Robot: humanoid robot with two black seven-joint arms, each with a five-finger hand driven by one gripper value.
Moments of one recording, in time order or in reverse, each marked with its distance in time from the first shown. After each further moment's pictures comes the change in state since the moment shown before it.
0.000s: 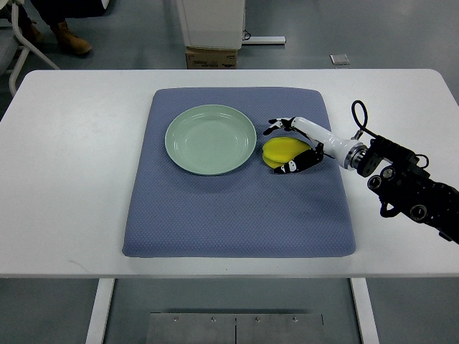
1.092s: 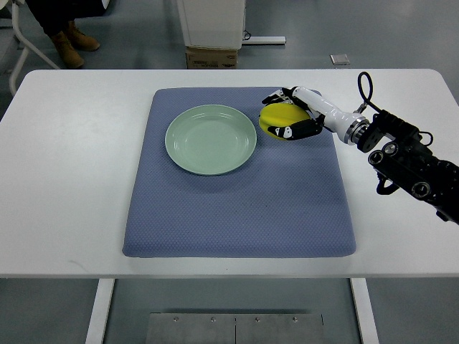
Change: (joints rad) left arm 0.000 0.000 0.000 0.000 0.000 0.000 0.000; right arm 0.094 0.013 0.050 0.000 0.063 -0.009 -0.036
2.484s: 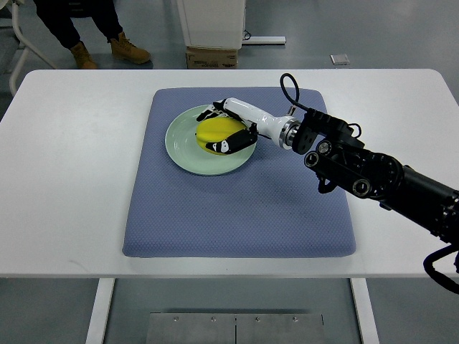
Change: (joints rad) left arm 0.000 0.000 0.000 0.000 0.000 0.000 0.000; right arm 0.110 0.191 -0.197 -0.001 0.070 -0.001 -0.123
